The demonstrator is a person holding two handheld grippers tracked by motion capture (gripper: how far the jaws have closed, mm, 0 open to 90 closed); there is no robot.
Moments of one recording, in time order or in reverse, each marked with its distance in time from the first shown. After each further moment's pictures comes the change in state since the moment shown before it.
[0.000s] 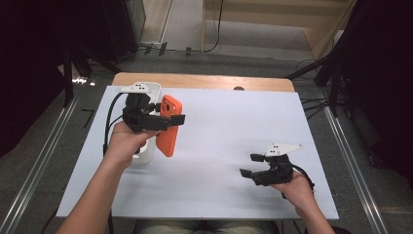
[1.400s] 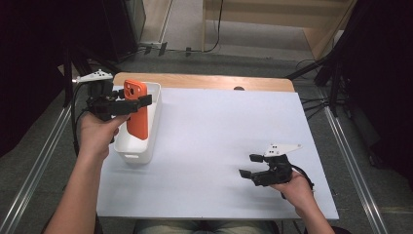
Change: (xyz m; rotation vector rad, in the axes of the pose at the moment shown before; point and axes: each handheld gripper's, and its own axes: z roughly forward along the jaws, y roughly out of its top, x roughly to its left) left arm 0.040 0.006 -0.056 -0.127 0.278 -0.093; right arm 0.001 0.000 0.002 0.010 0.003 -0.004
